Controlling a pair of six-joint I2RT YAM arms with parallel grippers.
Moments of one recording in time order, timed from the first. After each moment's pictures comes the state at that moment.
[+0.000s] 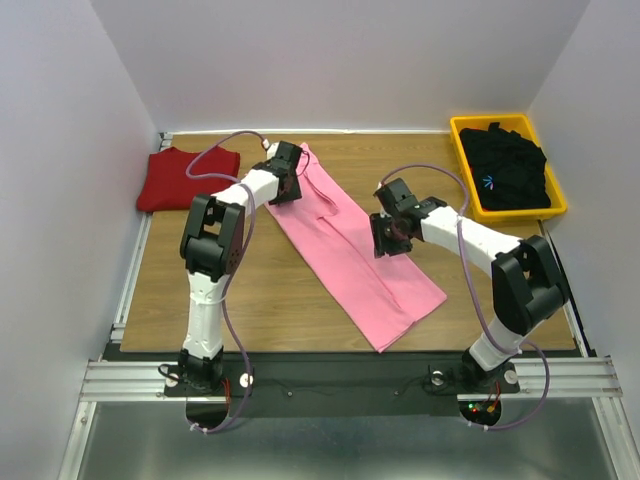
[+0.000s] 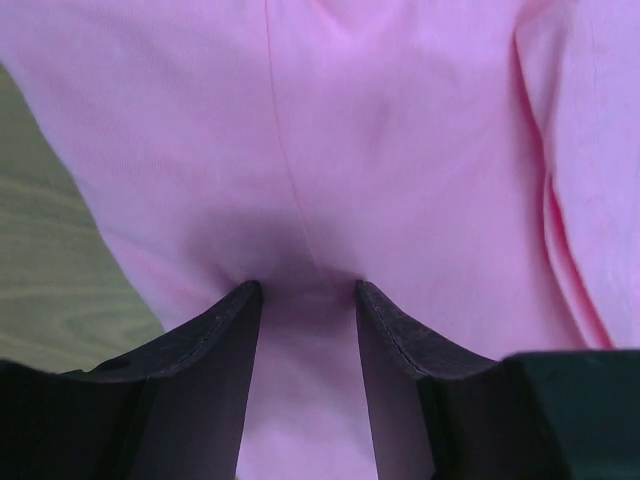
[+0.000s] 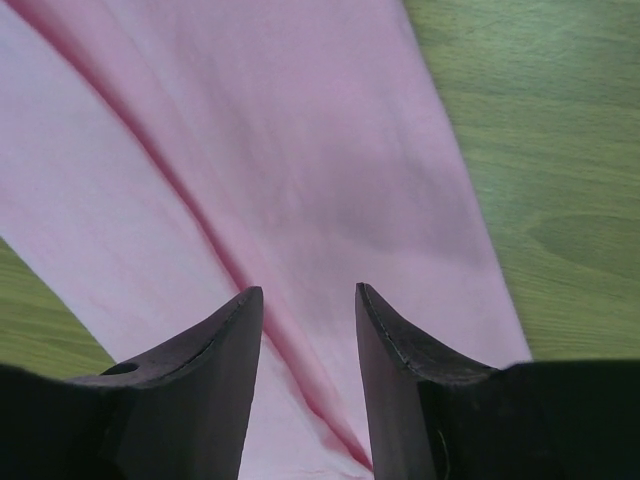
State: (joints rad) left arm -0.38 2.15 1.63 -0.44 -0.29 -0.53; right arm 0.53 1.66 1.18 -0.65 0.07 0.36
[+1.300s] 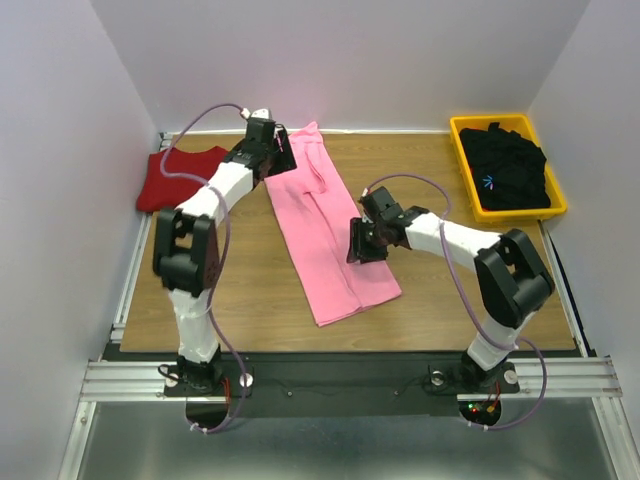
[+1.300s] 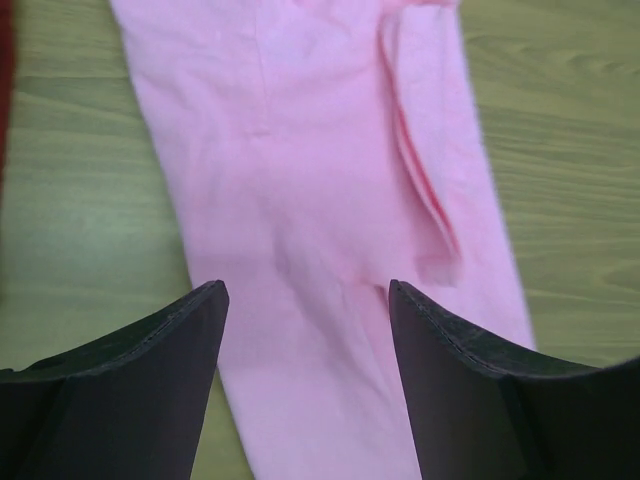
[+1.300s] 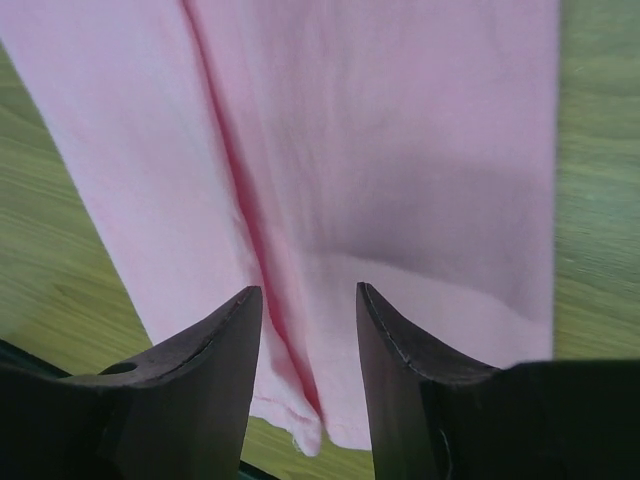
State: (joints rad) left arm -0.29 2.06 1.67 -0.30 -0.07 -0.43; right arm 0.61 1.76 1.14 -0.44 -0.18 0.59
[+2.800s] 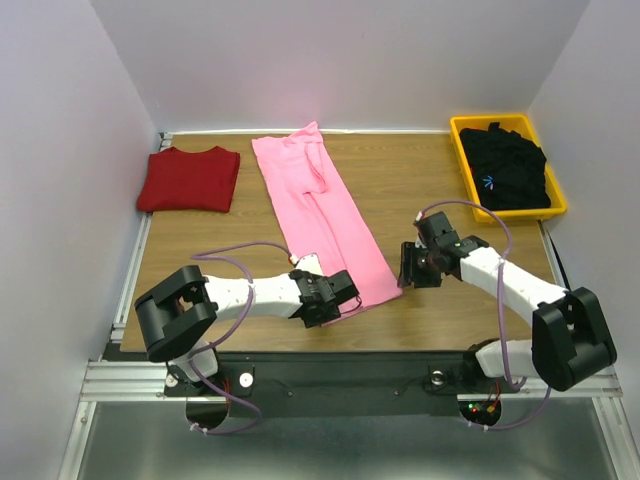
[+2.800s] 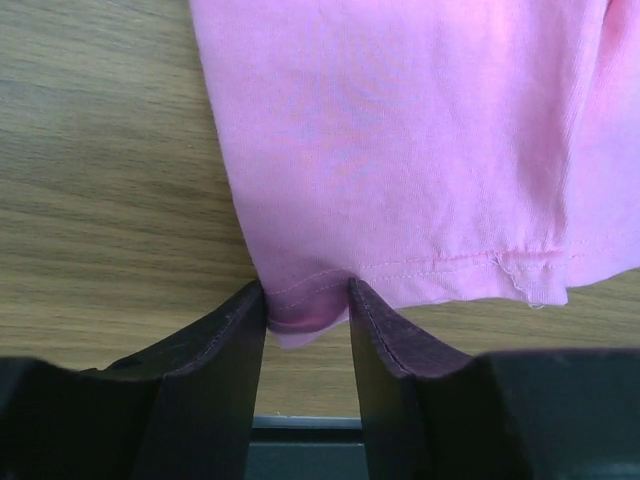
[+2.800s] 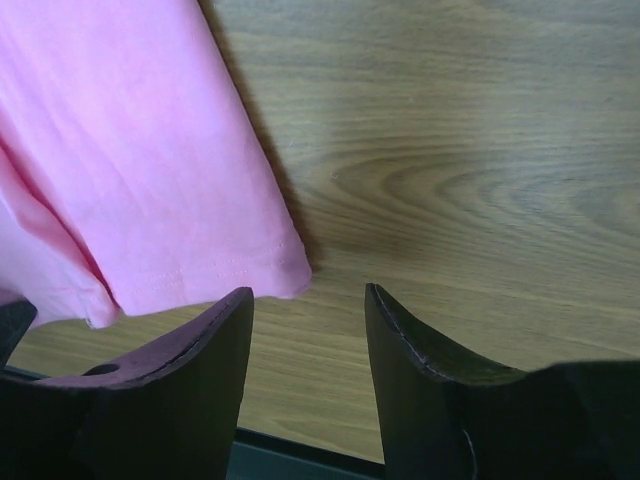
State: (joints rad) left arm -1.15 1.57 0.88 -0.61 -0.34 -1.41; right arm 0.41 1.30 0.75 -0.57 -0.10 0.45
